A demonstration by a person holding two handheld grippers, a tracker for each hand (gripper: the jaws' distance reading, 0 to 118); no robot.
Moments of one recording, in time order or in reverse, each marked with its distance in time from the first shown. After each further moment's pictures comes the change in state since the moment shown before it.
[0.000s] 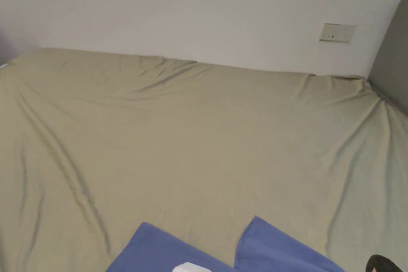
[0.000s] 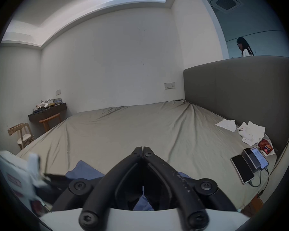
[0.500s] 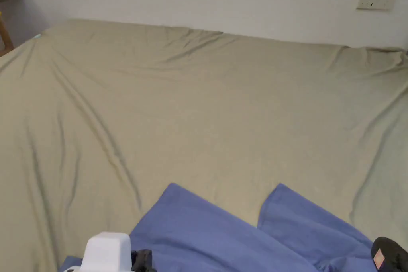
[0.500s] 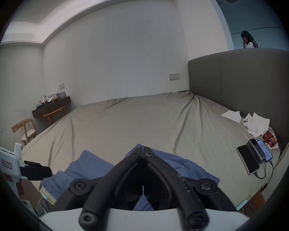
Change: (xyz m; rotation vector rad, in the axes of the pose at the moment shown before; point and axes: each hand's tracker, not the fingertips) left arm -0.061 -0.033 0.047 -0.059 0.352 0.137; right arm -0.005 -0.023 0.003 -0.081 0.034 -0.004
